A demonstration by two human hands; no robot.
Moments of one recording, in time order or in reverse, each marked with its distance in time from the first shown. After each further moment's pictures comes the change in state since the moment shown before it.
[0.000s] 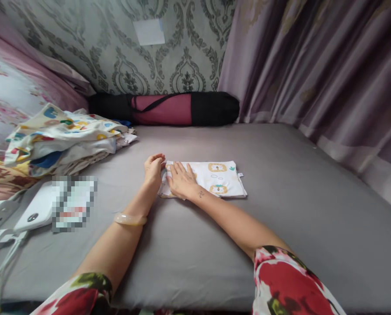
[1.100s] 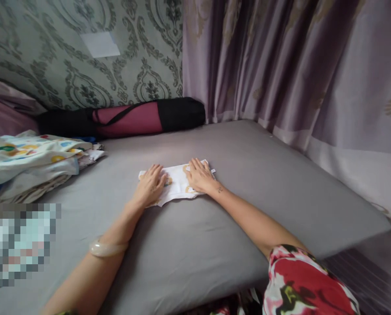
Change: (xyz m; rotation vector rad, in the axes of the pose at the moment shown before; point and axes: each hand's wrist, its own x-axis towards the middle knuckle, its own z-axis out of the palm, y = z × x) left_hand -0.058 0.001 0.018 0.971 -0.606 0.709; right_hand -0.069 0.112 -0.034 -0.076 0.088 0.300
